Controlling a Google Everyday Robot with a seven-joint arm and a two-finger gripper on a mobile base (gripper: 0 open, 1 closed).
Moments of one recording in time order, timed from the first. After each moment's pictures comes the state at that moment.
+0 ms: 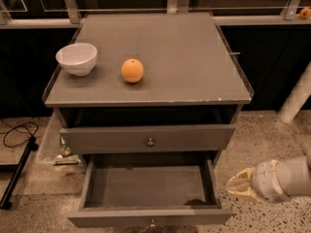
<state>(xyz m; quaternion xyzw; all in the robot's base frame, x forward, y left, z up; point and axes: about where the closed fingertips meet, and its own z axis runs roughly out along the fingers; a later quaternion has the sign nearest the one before) 0.384 -0.238 0.649 -0.56 0.77 0.15 0.26</state>
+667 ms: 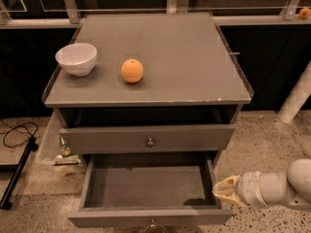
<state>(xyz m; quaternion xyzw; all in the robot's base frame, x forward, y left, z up) 0.407 -0.222 0.572 -0.54 0.76 0.18 0.32</state>
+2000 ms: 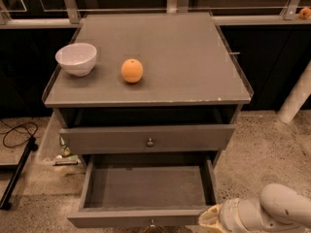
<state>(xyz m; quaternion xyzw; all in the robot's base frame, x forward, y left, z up) 0.349 -0.183 0.475 -0.52 0.78 0.25 0.24</state>
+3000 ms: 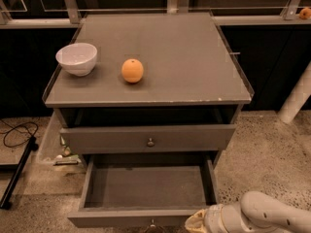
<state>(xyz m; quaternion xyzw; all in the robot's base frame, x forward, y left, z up) 0.355 -0.144 0.414 -0.52 0.77 0.27 0.25</state>
